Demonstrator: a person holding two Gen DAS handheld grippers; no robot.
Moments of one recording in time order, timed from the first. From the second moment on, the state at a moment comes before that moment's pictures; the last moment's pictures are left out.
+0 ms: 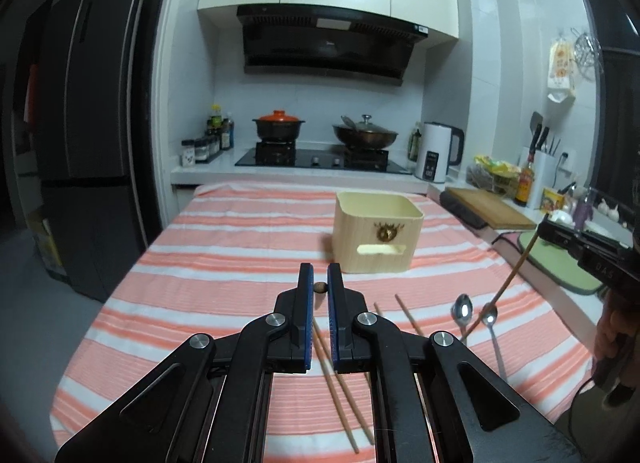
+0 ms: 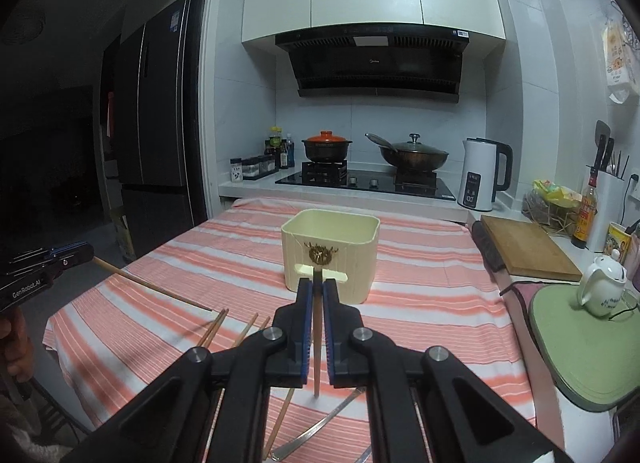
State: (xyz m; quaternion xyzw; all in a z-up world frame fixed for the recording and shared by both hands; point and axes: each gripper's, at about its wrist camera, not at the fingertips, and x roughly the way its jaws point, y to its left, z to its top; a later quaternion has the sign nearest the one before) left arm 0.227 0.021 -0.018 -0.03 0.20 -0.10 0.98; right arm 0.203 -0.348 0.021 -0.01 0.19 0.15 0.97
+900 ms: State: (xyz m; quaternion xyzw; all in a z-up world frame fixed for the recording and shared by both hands) left arm 0.334 -0.018 0.095 -0.04 0.20 -0.17 0.96; right arm 0.290 -0.339 0.120 0.01 0.10 0.16 0.98
